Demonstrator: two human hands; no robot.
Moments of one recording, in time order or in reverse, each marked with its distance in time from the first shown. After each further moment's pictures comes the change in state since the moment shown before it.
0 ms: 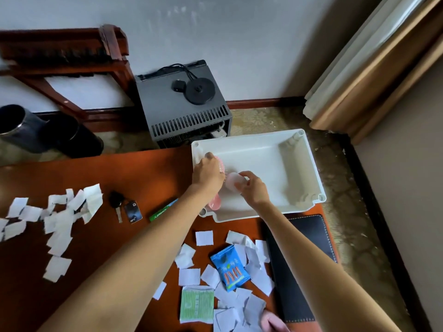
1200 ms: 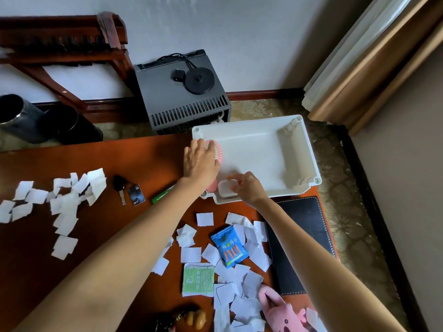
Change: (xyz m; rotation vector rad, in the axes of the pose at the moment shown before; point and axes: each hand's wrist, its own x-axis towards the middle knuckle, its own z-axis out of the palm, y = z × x) left_hand -0.016 -0.026 0.002 0.294 0.171 0.226; right_hand -0.029 0.013 0.010 -0.263 -0.117 -0.161
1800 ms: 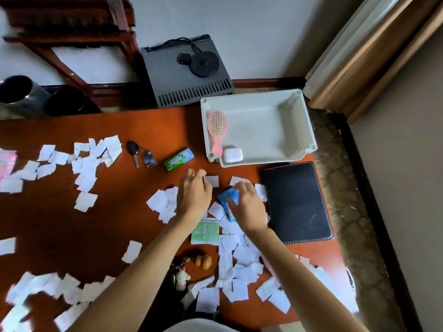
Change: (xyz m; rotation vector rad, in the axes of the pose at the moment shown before) left_hand -0.159 -0.012 0.019 -0.499 -0.005 -0.251; right_hand -0.130 0.002 0.066 -0.127 0.224 -0.043
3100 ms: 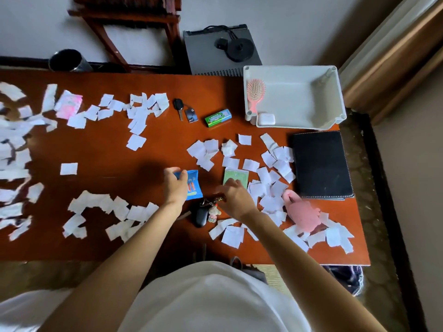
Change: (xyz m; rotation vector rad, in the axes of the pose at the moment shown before) left_hand -0.110 -0.123 -0.025 -0.659 0.168 -0.543; right_hand -0.109 -0.048 0.065 -0.125 -0.315 -0.336
